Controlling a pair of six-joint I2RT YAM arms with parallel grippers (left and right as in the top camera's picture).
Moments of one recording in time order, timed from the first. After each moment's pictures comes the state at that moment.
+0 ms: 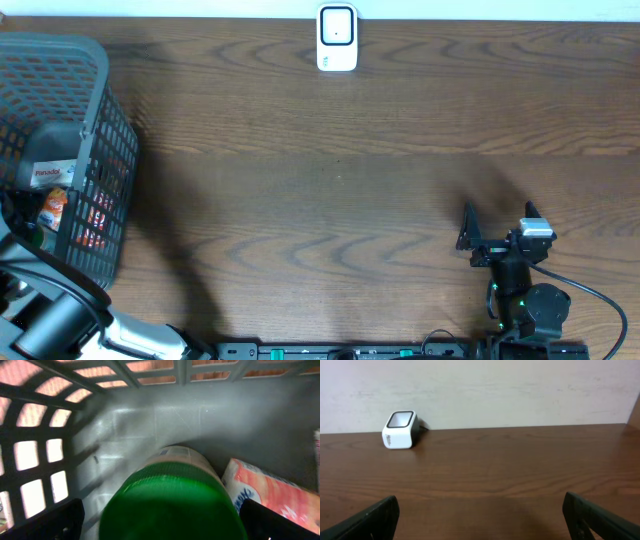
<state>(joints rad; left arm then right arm) 0.86 1.83 1.38 -0.92 -0.25 -0.57 -0.11 0.01 0.01 -0.06 -0.14 0.05</state>
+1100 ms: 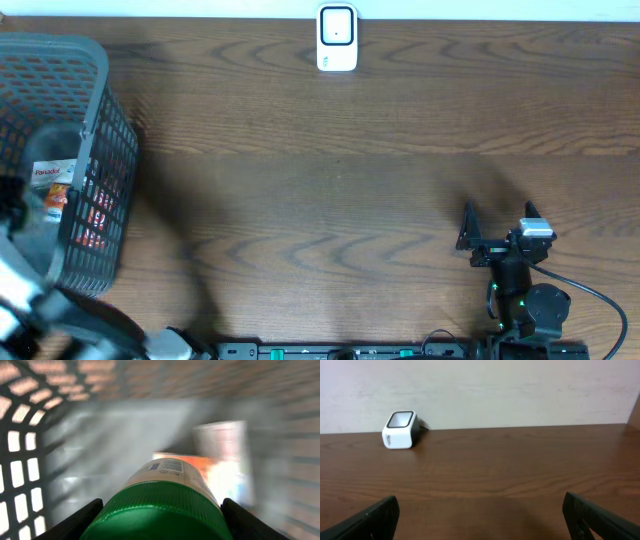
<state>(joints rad) 0.86 1.54 1.39 -0.91 -0.01 -0.61 -0.11 0.01 0.01 -0.06 -0.14 0.05</state>
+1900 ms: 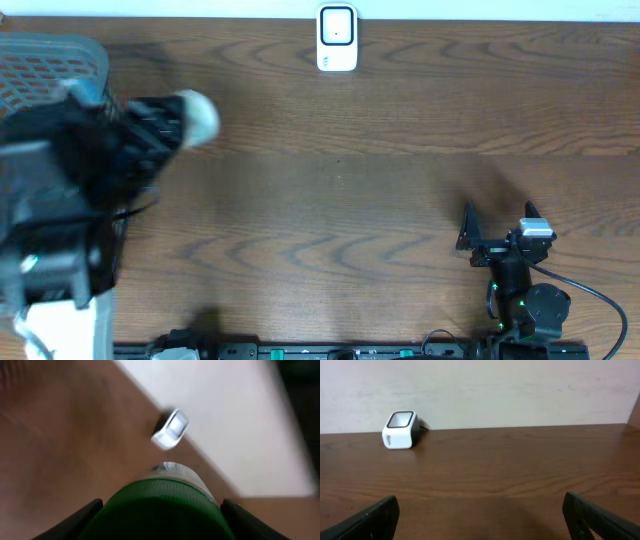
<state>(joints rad) 0.04 1.08 1.39 -0.92 0.29 -0.79 -0.11 0.01 0.01 -0.06 -0.14 0.05</state>
